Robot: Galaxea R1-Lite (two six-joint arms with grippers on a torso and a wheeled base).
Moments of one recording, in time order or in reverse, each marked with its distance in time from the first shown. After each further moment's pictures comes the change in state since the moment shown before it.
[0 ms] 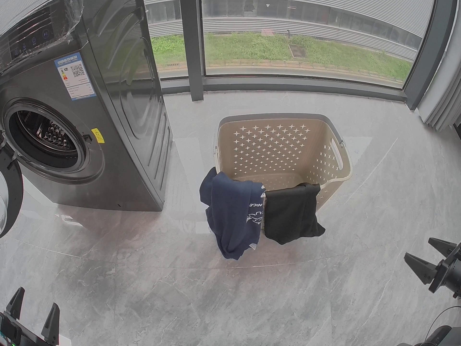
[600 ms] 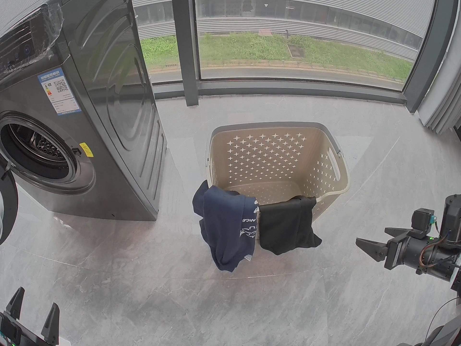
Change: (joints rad) left arm 0.000 0.000 0.000 0.000 0.000 -0.001; right arm 0.144 0.590 -0.052 -0.396 -0.040 0.065
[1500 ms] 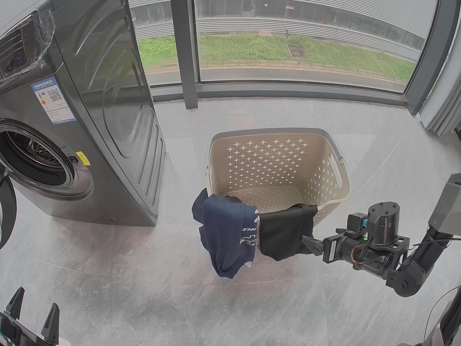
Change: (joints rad) left arm -0.001 0.000 0.000 0.000 0.001 0.000; right arm 0.130 0.630 -0.144 -0.453 -0.127 0.038
